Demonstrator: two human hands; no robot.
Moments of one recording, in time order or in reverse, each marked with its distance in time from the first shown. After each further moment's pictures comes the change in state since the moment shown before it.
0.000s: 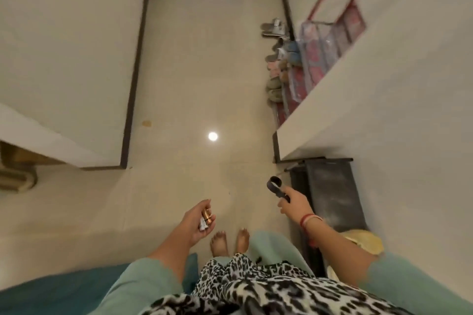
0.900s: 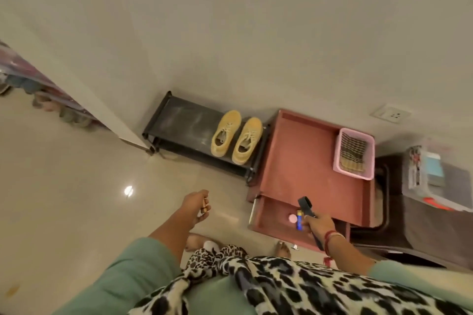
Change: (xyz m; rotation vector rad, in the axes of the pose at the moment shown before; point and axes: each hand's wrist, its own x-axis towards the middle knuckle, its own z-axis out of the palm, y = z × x) left_hand -0.042 -0.234 0.171 1.397 -0.195 0.050; right_hand -0.346 0.310 0.159 1.195 0.615 1.039
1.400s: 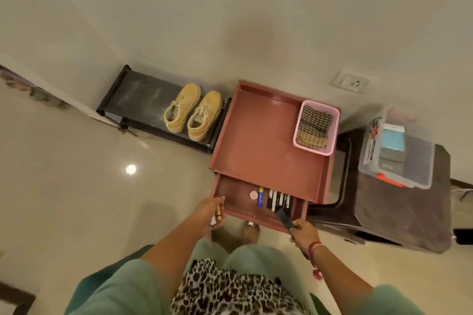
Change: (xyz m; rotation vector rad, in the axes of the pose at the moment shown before) left_hand -0.034 -0.110 0.219 0.057 -0.064 -0.141; right_hand 0.064 0.133 -0.123 -0.176 -0.163 0.028
